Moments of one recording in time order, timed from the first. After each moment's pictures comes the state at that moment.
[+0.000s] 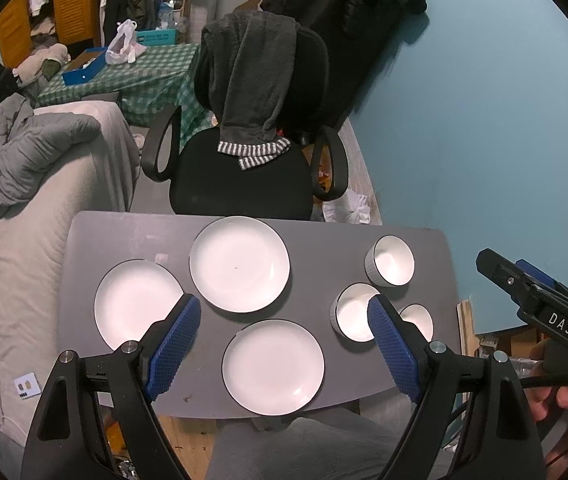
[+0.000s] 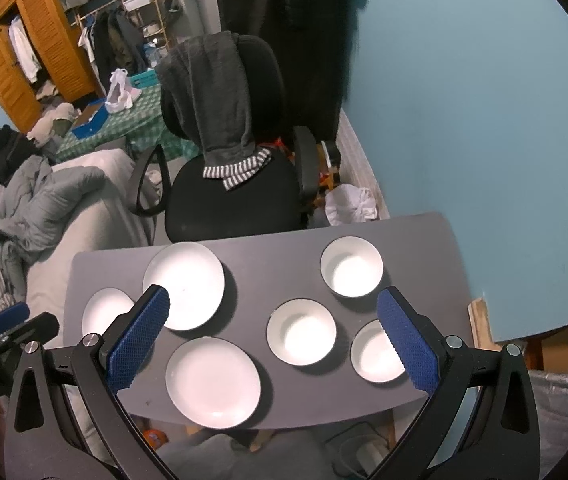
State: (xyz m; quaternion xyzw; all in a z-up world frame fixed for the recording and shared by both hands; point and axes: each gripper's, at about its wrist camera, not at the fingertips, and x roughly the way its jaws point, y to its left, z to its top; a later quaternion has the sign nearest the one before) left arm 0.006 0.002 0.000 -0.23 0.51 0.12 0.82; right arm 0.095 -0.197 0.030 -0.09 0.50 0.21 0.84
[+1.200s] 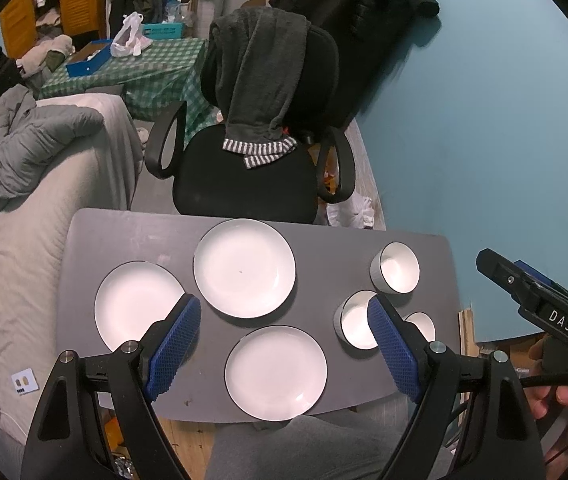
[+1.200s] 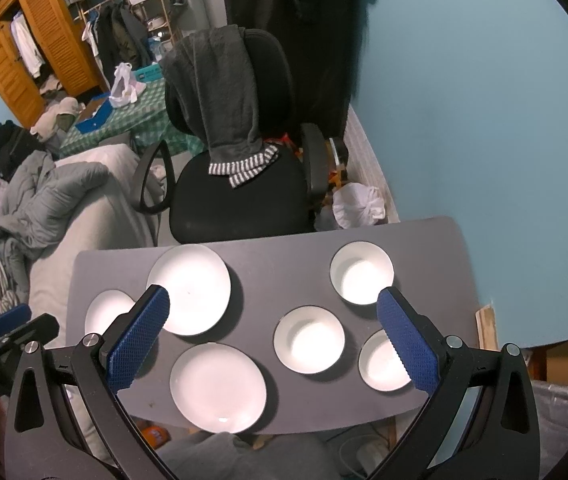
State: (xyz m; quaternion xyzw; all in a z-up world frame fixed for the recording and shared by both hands) left arm 0.001 0.017 -0.007 -0.24 0.51 0.13 0.82; right arm 0.094 -0.188 0.026 -0.09 0.50 0.21 0.83
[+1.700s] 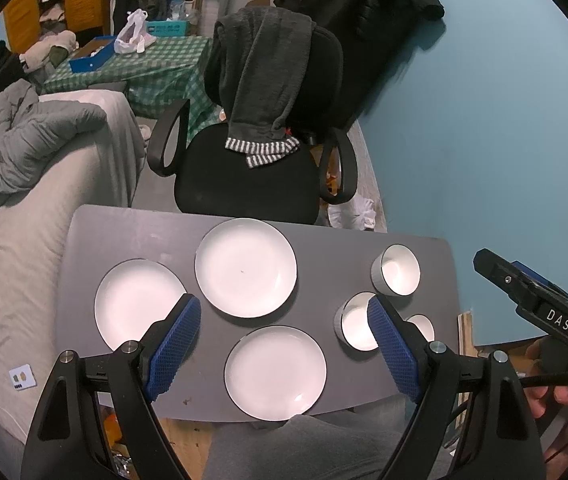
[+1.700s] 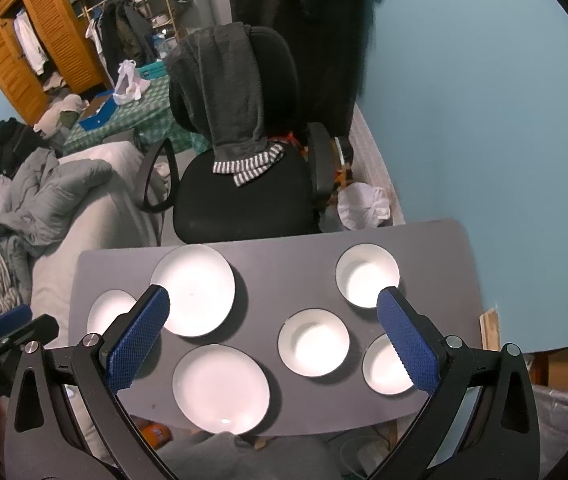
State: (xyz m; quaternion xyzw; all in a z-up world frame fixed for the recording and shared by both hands) left arm 0.003 0.023 -0.006 -0.25 0.51 0.13 0.82; right arm 0.082 -0.175 0.016 -0.09 0.51 0.22 0.83
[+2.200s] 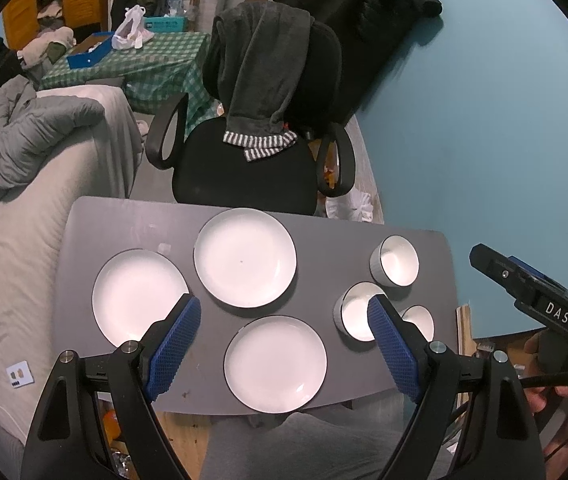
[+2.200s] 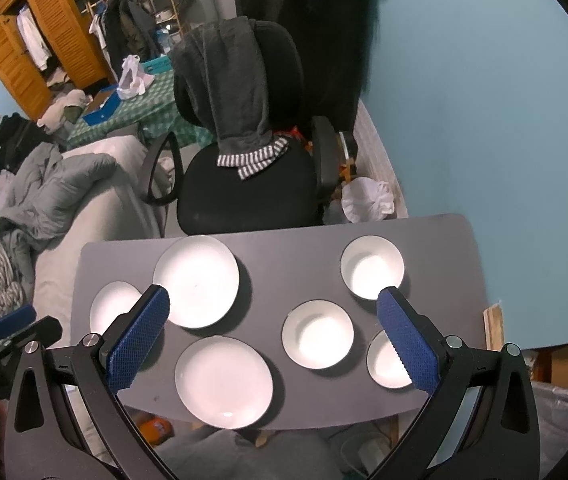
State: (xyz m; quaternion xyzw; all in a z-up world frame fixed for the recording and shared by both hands) left arm -0.006 0.023 -0.013 -0.26 0.51 0.12 0.81; right arm 0.087 -0.179 0.014 -0.10 0.52 0.23 0.82
